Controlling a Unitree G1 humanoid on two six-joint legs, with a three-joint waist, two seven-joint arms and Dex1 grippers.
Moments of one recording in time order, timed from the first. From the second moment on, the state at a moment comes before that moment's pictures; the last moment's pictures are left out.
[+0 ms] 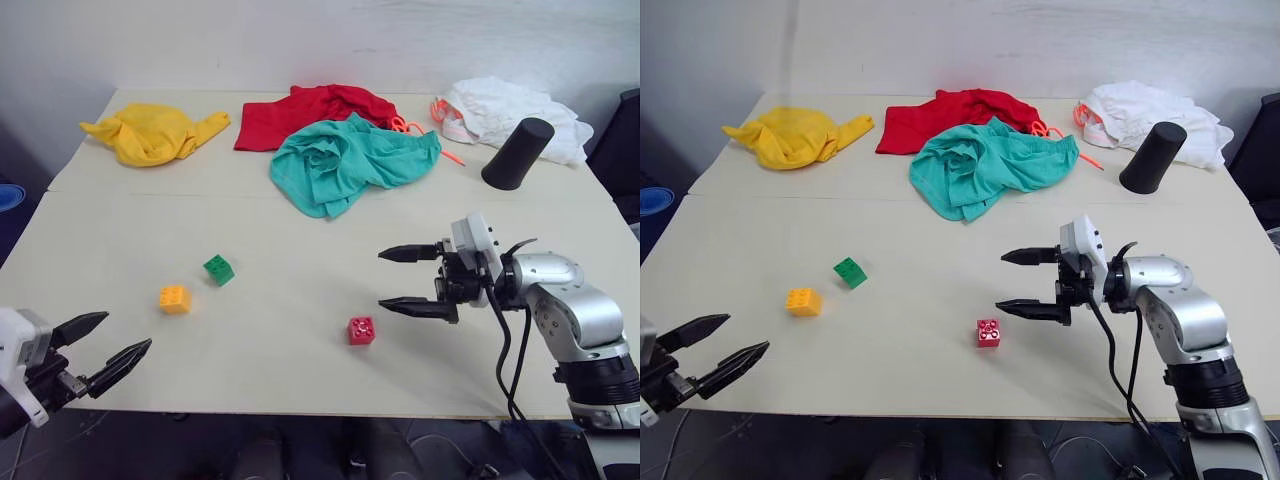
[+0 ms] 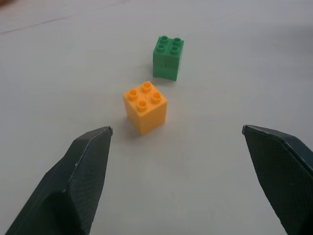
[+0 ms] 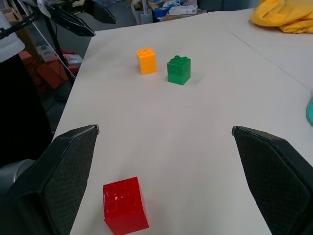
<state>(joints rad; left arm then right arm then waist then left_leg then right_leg) 0.38 0.79 0.79 -0.48 -0.66 0.63 -0.81 -0.50 -0.69 0.01 -0.13 0.60 0.45 1.28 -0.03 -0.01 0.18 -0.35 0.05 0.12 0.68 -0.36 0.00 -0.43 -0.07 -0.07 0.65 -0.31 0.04</state>
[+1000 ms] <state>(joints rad) -0.48 0.87 -0.06 -0.01 -0.34 0.80 -0.73 -0.46 -0.62 0.04 -0.25 0.60 0.44 1.18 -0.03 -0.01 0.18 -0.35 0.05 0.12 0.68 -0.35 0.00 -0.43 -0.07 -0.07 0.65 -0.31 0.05</state>
